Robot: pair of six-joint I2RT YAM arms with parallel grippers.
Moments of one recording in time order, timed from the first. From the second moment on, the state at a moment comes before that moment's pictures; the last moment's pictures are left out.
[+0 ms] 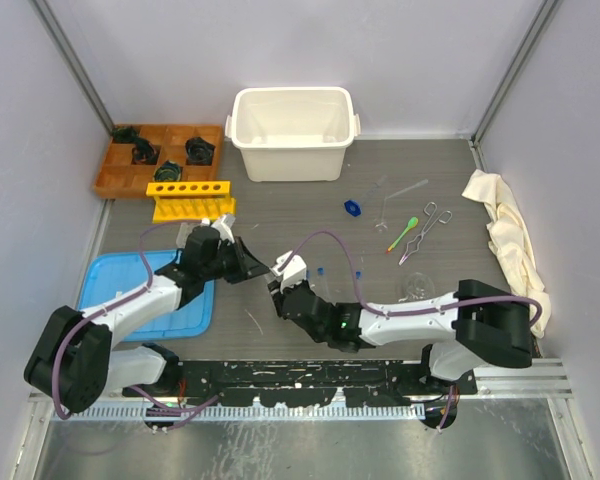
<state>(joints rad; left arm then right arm) -0.47 1.21 0.50 0.11 0.37 -0.82 1.31 1.48 0.69 0.34 0.65 0.34</state>
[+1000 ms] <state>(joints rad) -0.25 1.28 0.80 0.36 -0.62 -0.18 1.33 1.34 0.52 0.31 0.67 0.42</state>
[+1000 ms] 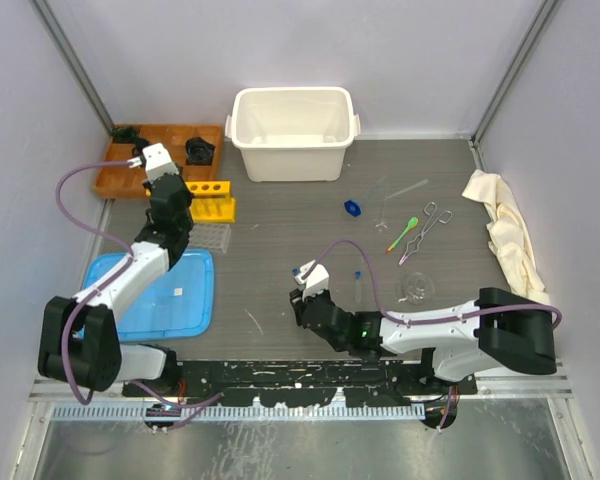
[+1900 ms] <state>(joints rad) -0.14 1.56 0.89 0.39 -0.56 -0.20 1.22 1.24 0.51 0.25 0.62 0.42</state>
